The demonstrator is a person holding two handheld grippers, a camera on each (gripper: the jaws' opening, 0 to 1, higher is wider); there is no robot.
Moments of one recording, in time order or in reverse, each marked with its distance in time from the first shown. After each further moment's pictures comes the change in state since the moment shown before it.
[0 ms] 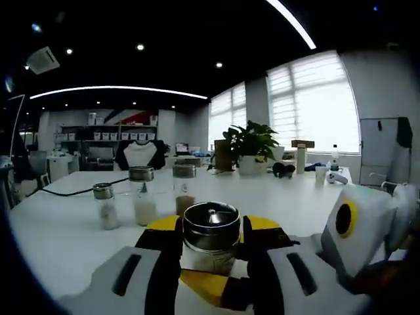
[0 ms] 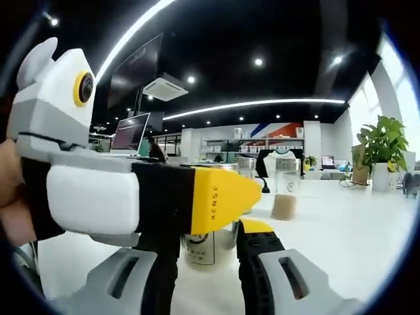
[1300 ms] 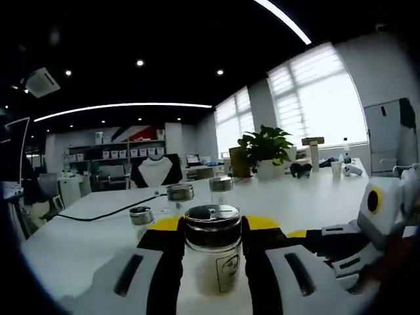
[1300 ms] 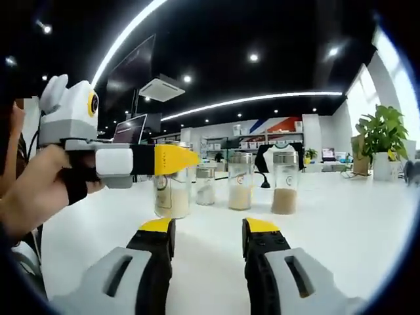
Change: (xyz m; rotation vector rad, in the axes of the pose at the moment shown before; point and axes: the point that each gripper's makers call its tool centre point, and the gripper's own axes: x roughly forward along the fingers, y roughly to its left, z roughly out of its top) left arm -0.010 0.076 0.024 0.084 -0.061 0.060; right arm -0.001 -0.008 -0.004 0.086 0.004 0.004
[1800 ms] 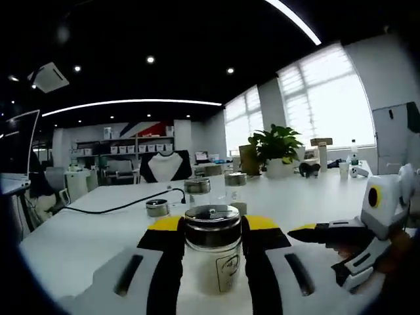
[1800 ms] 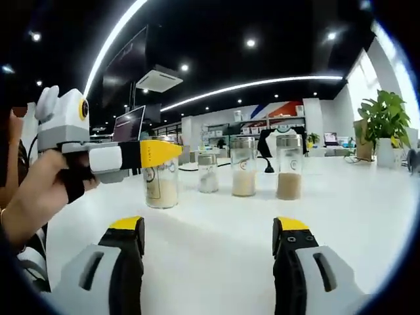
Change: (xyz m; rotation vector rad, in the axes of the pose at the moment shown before) left arm -0.010 0.022 -0.010 -0.024 0.018 0.050; right arm 0.005 0.005 -0.014 0.030 0.096 0.015
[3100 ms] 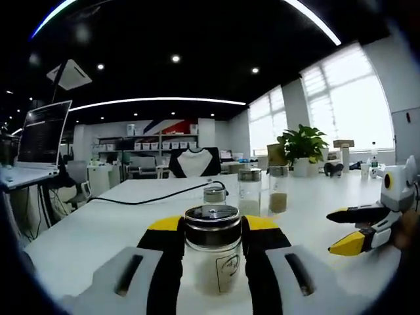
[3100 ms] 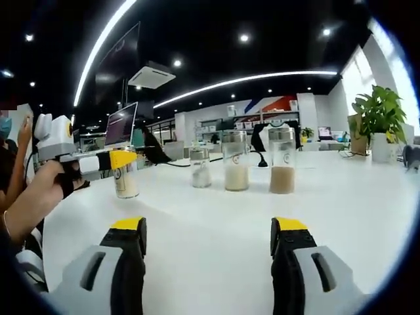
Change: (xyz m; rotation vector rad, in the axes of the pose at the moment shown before) left arm -0.039 0.084 -0.018 -0.032 0.005 0.147; right arm -0.001 -0.008 -0.006 0.012 0.033 -0.040
